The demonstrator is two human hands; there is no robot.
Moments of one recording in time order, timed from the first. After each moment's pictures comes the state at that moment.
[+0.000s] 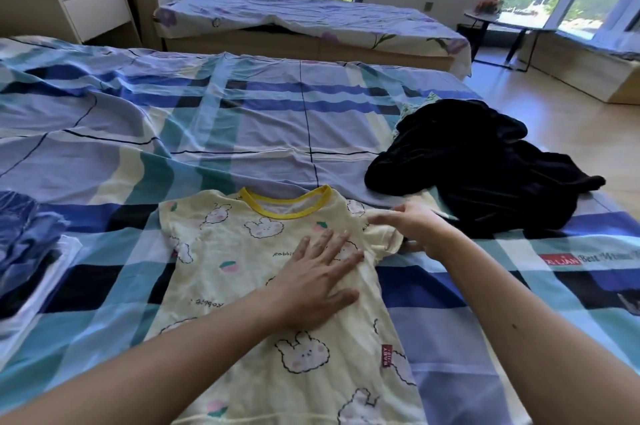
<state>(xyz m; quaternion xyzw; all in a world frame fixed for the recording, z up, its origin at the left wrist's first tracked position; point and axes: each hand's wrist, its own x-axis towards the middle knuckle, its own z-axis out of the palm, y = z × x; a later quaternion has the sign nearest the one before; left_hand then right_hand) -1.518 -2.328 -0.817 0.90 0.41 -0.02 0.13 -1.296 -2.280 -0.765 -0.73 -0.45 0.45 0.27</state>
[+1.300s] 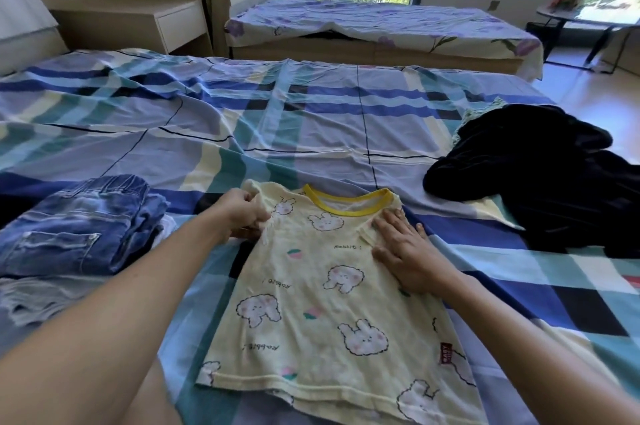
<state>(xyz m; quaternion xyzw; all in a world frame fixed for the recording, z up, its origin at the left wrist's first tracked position) -1.694 -2.279 -0.756 0.45 0.73 0.28 0.44 -1.369 -2.299 -0.813 -0.57 -0.80 0.18 0.04</state>
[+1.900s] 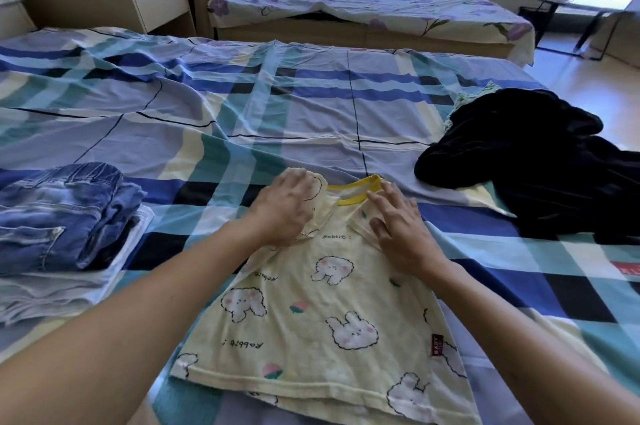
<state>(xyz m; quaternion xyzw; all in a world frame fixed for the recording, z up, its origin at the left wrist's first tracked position) -1.624 -2.274 -0.777 0.79 0.59 0.05 0.14 -1.382 -2.299 -0.803 -0.60 -0.77 0.15 0.18</state>
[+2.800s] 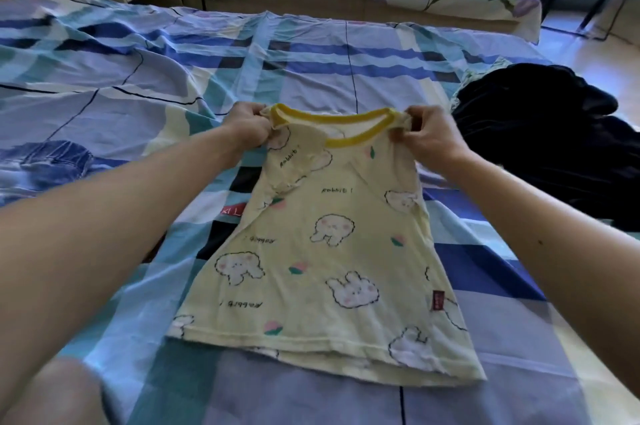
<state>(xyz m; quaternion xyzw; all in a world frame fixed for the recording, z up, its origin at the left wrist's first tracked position) -1.659 -2.185 -0.745 0.55 0.64 0.37 0.39 -1.352 -2.192 -0.745 -0.63 -0.65 0.22 0.35</state>
